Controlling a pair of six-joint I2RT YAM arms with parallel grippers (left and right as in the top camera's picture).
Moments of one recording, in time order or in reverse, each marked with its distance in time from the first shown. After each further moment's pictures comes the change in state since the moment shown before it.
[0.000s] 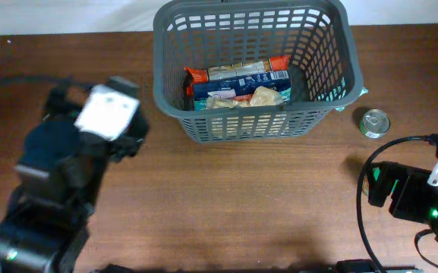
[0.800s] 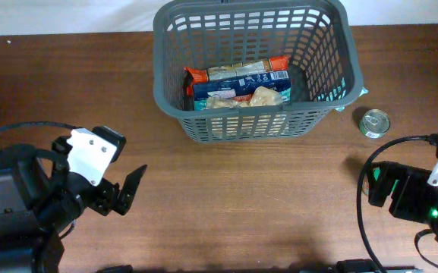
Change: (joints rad) left arm 0.399 -0.045 0.002 -0.422 0.720 0.099; right arm 0.000 0.000 0.000 0.000 0.000 -0.001
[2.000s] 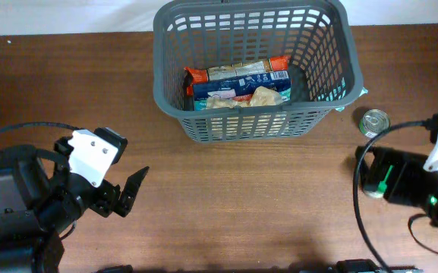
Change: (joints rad) left arm 0.000 0.000 0.000 -0.011 0.021 0.006; right arm 0.000 0.023 0.000 0.125 -0.109 0.009
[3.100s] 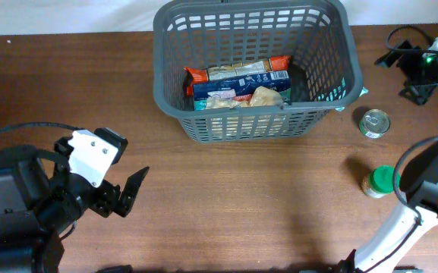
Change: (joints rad) left arm 0.000 0.000 0.000 -0.001 0.000 0.000; right arm -0.474 1.143 0.285 0.376 -0.357 0.108
